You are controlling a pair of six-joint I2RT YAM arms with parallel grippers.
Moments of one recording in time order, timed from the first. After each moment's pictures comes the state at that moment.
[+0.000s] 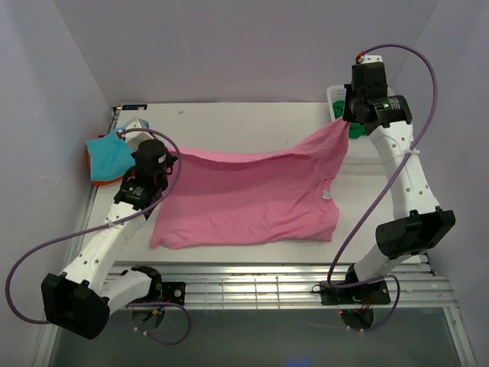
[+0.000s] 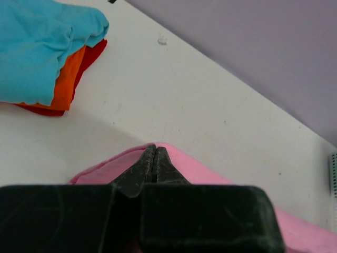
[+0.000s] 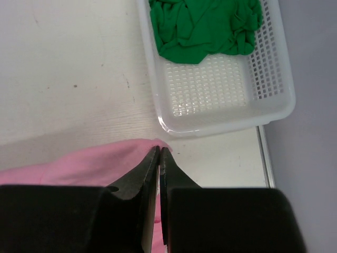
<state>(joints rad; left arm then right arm) -0.34 1.07 0.91 -0.16 -0.55 -0.59 0.23 1.62 1.91 -0.93 0.35 0.12</state>
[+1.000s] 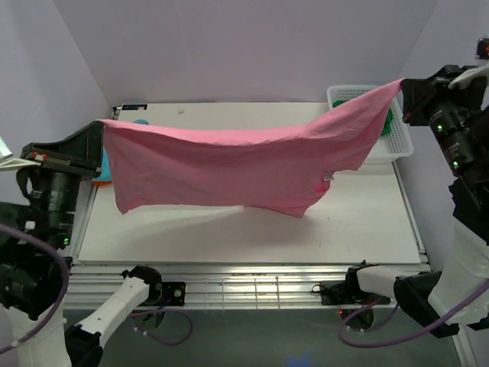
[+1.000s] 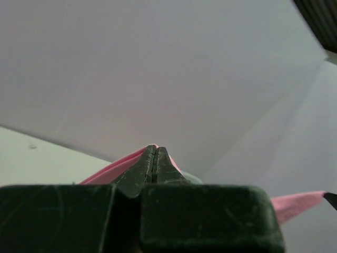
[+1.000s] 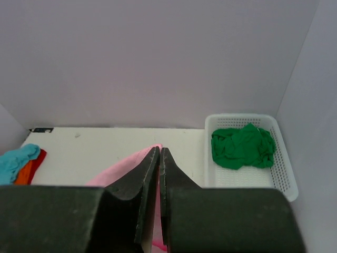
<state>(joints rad) -0.34 0.72 1.58 -0.53 -0.31 -0.58 0.22 1.25 2.31 -1.02 0.10 0.11</state>
